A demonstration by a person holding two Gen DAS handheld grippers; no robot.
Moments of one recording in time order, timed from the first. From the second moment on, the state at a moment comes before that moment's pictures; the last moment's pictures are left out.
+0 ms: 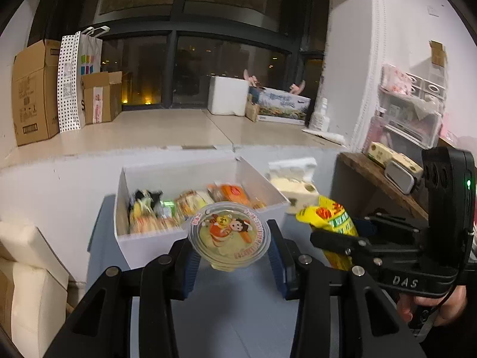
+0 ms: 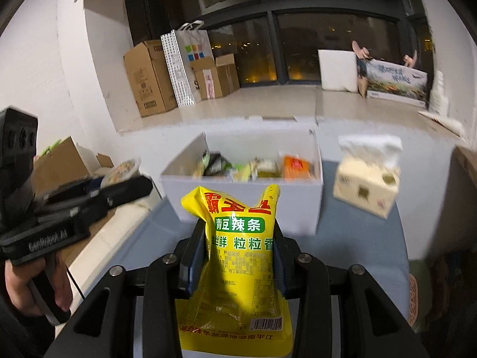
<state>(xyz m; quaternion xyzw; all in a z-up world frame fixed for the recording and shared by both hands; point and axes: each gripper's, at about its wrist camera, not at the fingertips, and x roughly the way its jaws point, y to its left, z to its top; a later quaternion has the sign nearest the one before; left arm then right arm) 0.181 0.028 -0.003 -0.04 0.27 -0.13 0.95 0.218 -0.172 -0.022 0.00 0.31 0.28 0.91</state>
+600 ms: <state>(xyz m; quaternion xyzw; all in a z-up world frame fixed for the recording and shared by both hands) 0.313 0.070 -0.028 -0.04 0.31 -0.09 0.94 0.362 -0.125 -0.016 -0.04 0.35 0.23 0.91</state>
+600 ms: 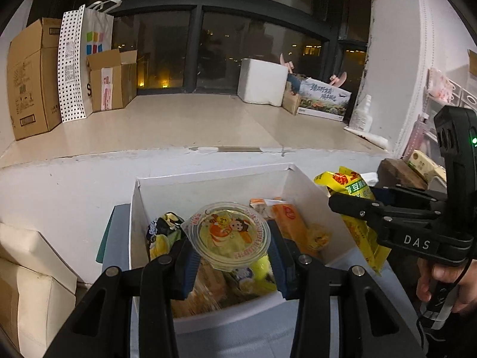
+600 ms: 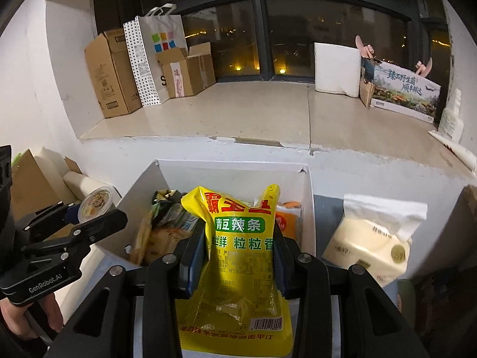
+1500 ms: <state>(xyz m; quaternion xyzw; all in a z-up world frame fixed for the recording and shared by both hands) 0.345 0.076 -0.052 -0.01 0.37 -0.06 0.93 0.423 -0.108 -0.035 -0.01 0.39 0.19 0.90</state>
